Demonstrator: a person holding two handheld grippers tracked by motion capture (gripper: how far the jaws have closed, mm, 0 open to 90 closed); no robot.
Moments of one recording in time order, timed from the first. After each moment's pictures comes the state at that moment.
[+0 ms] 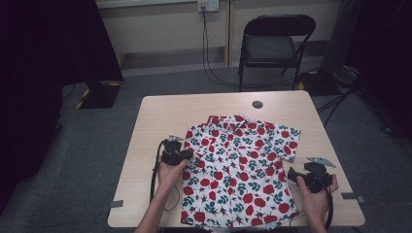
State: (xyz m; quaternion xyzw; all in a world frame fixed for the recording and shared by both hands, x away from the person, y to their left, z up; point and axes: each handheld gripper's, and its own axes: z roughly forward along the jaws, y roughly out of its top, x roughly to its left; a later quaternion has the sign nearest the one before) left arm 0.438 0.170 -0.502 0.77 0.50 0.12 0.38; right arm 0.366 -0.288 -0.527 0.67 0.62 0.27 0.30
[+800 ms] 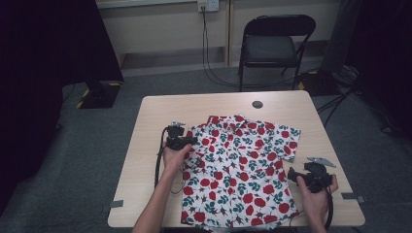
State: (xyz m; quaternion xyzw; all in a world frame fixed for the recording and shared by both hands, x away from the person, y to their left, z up) left arm 0.509 0.162 -0.495 0.74 0.53 0.12 0.40; right arm 0.366 -0.288 -0.527 0.67 0.62 0.27 0.30
